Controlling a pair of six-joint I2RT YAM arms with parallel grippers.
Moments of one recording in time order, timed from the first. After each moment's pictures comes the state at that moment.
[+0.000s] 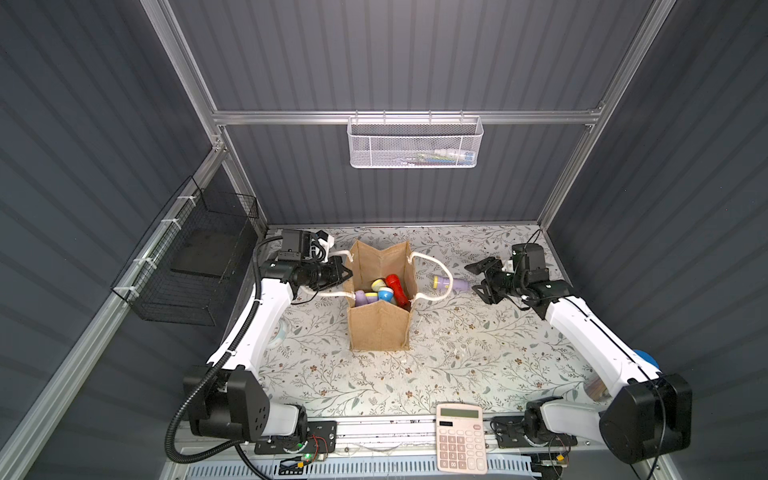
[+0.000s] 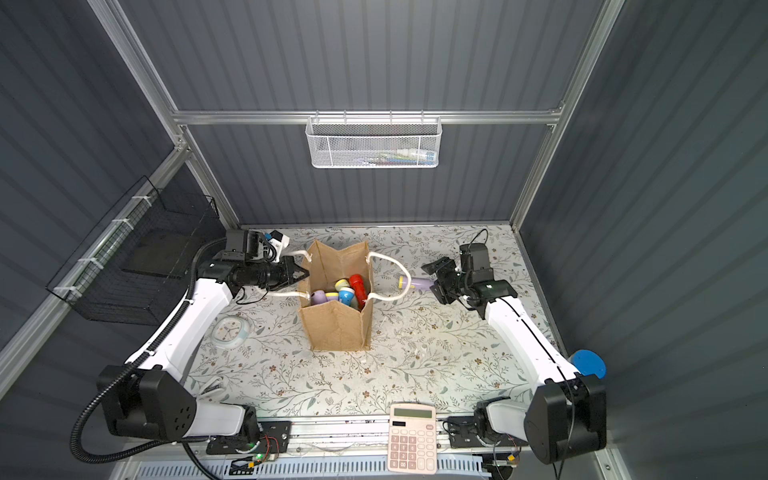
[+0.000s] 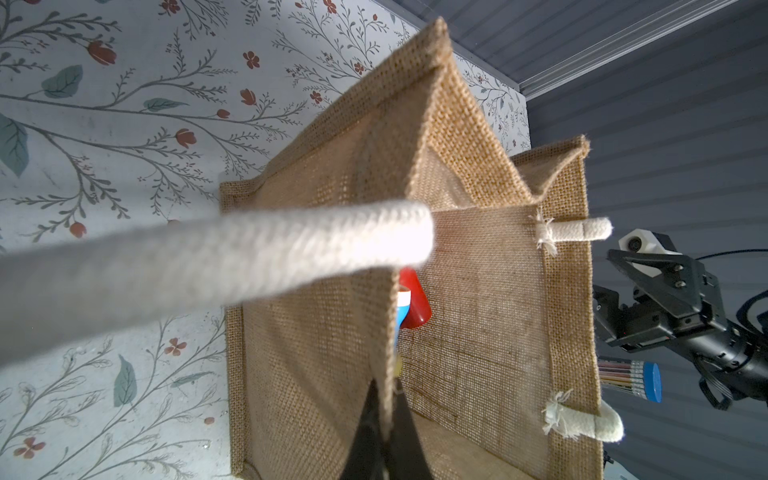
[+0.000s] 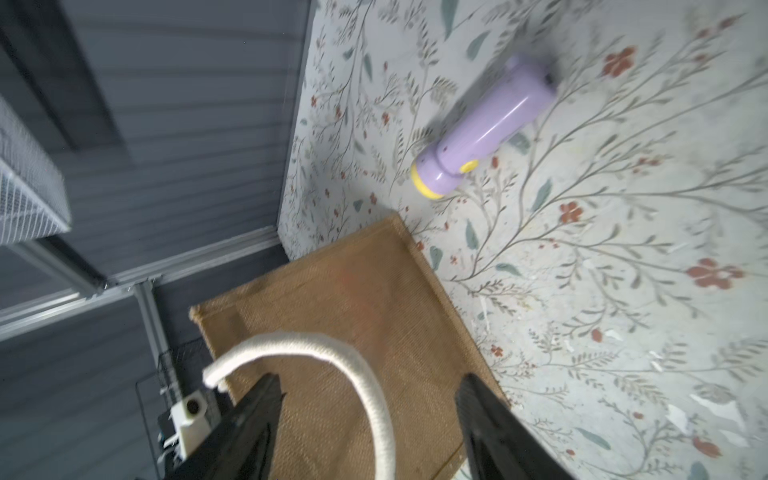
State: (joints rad) left arm -0.15 1.40 1.27 -0.73 0.59 -0.38; right arm 0.19 1.27 1.00 -0.47 -0.35 1.27
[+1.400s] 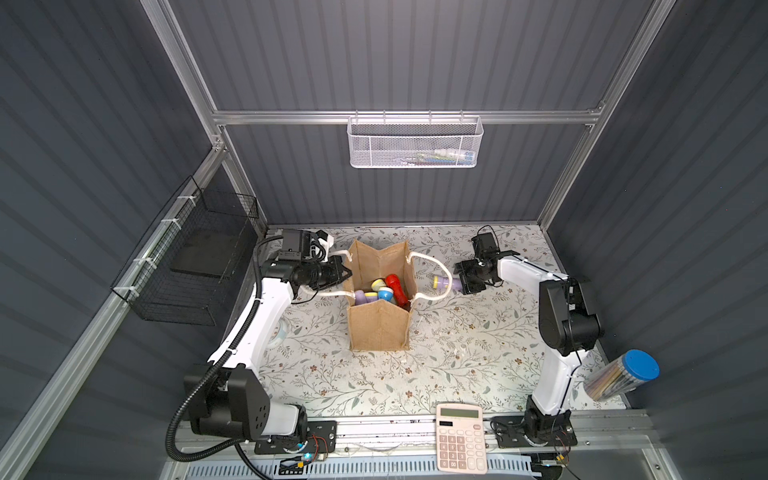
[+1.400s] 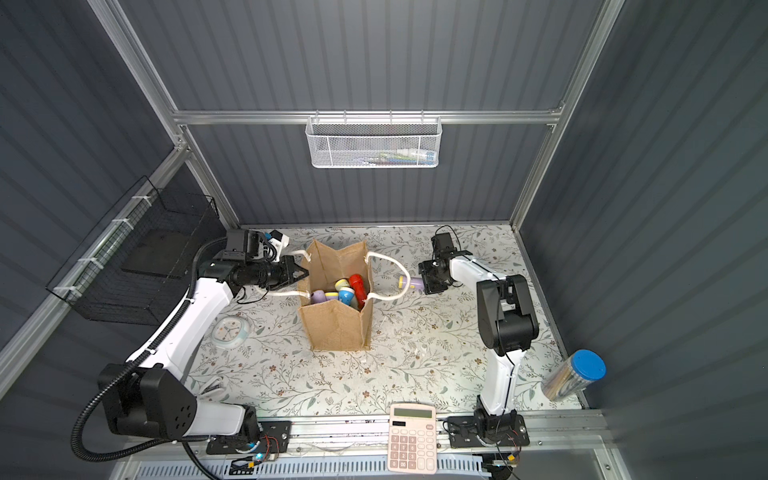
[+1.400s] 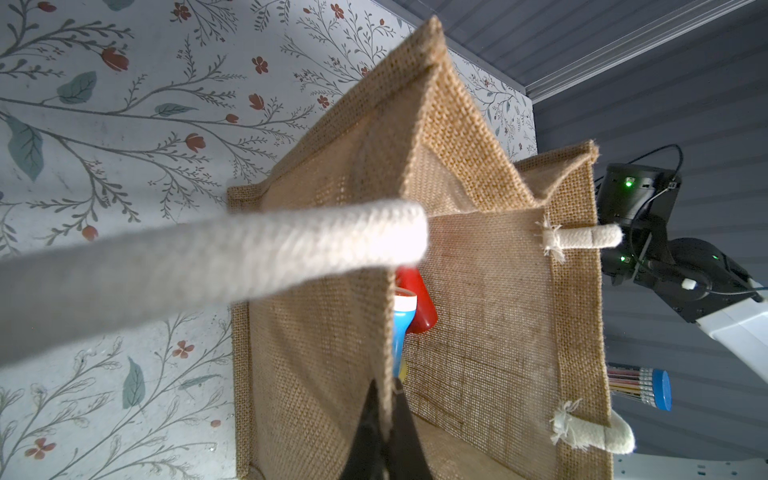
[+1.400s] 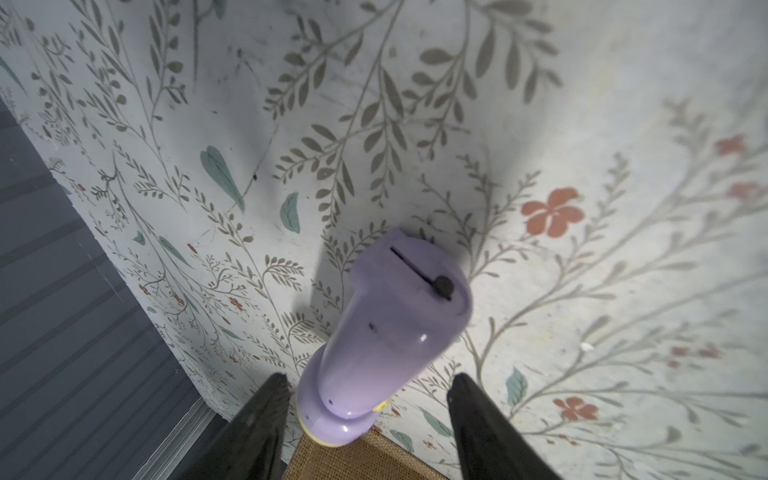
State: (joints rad) left arm -0.15 1.40 1.27 -0.72 0.58 -0.38; right arm 0.22 1.96 1.35 -0.51 -0.23 1.55
